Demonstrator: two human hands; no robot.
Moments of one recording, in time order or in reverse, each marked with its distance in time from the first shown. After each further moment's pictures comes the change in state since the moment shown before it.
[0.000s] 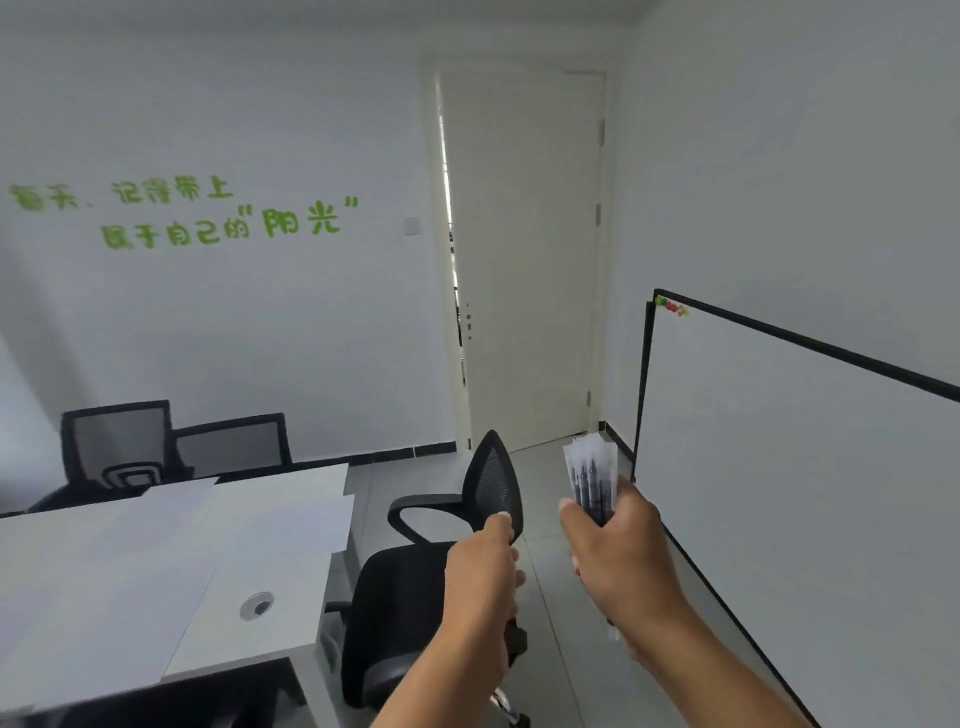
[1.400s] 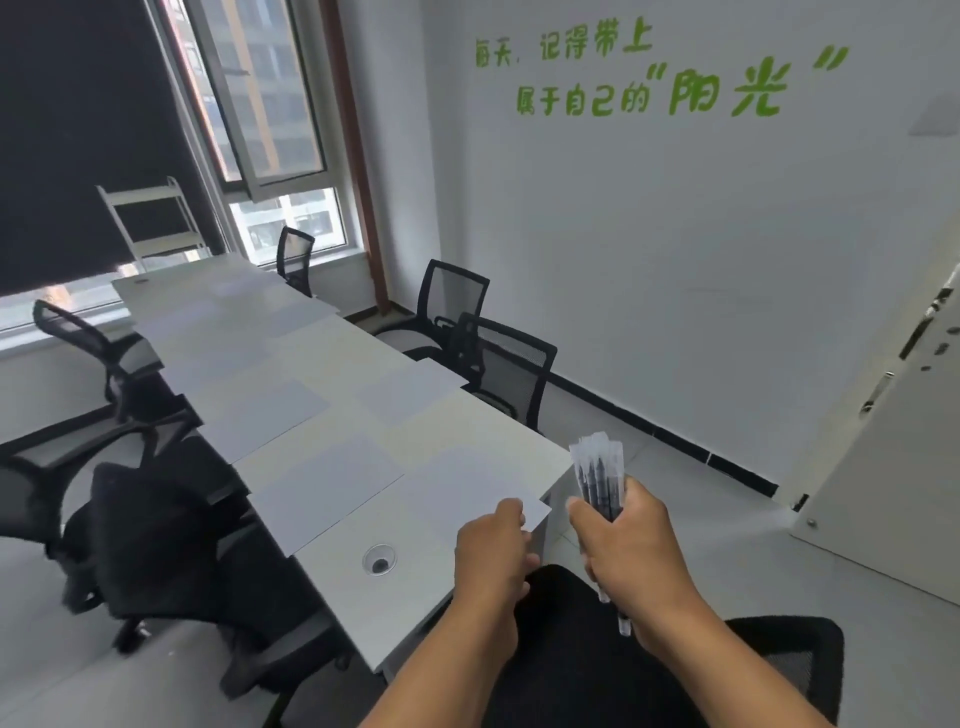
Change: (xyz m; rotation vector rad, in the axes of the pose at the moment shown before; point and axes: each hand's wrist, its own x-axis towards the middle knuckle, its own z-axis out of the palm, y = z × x) left_hand 0.441 0.102 -0.059 -0.493 0.856 -0.186; right_hand 0.404 0.092 0.391 0.060 -1.019 -0.042
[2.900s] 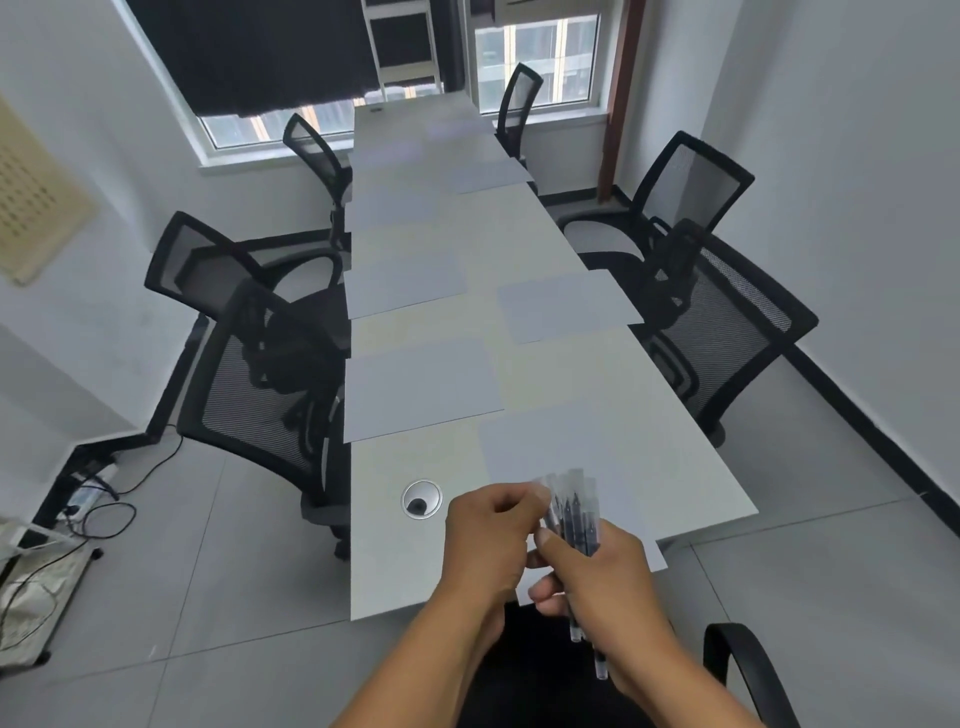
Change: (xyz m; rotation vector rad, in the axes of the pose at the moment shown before) left_hand 0.231 -0.027 0.035 -0.197 0.385 0.154; right_hand 0.213 0.138 0.124 0.094 -0.746 0.270
